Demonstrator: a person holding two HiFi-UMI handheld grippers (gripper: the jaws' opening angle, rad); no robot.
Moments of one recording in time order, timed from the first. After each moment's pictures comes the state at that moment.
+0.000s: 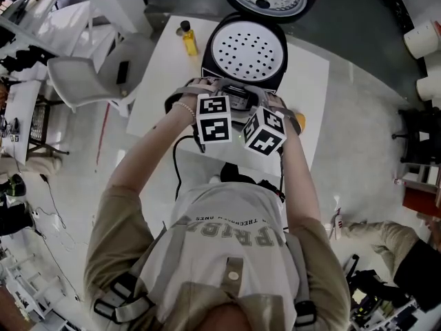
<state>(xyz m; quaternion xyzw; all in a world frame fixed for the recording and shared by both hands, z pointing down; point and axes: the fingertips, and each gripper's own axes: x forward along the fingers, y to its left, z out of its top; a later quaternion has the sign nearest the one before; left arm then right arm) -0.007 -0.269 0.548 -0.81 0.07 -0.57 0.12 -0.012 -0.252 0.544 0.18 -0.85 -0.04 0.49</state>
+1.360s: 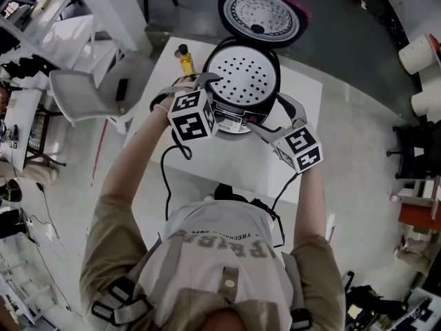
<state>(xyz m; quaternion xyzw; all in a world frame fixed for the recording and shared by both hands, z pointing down) -0.011 -0.333 0.466 -0.86 0.15 -0.47 0.12 0.063 -0.309 0.447 0.32 -0.91 0.02 0.26</state>
